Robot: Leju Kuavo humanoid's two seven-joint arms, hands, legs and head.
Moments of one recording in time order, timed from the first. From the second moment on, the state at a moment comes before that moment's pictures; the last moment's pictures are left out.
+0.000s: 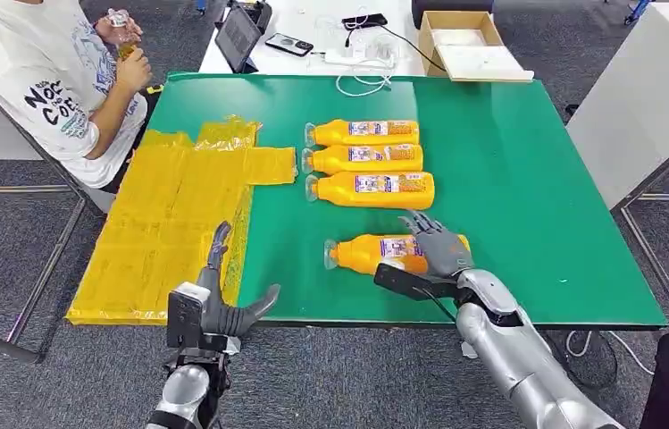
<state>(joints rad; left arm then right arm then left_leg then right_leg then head) -0.07 -0.25 -0.19 -1.28 -0.23 0.20 -0.55 -0.47 -0.17 0.45 -0.93 0.72 -0.08 -0.24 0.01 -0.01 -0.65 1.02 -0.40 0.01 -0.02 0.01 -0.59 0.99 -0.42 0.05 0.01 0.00</state>
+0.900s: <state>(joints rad) -0.09 -0.25 -0.18 -1.22 -0.22 0.18 -0.55 -0.56 -0.18 0.47 -0.74 0.72 -0.06 -0.18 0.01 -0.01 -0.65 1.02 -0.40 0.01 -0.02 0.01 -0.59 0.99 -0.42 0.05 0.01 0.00</state>
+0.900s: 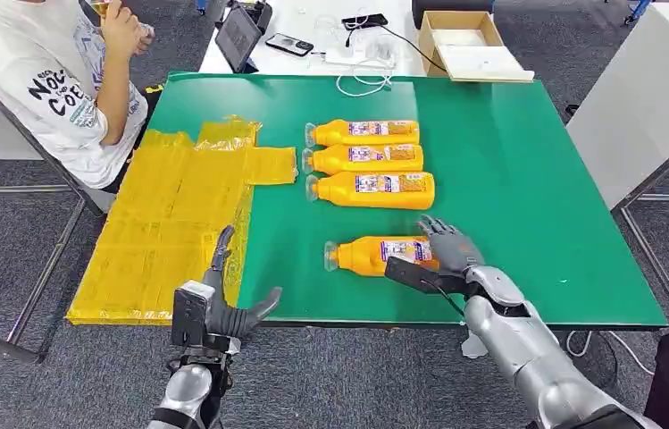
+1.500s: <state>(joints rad) -0.11 -0.25 -0.18 -1.18 -0.20 0.16 -0.55 -0.61 -0.15 0.44 -0.63 0.66 -0.04 -0.23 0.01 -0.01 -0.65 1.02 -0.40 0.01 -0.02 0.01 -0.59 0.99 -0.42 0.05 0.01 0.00</state>
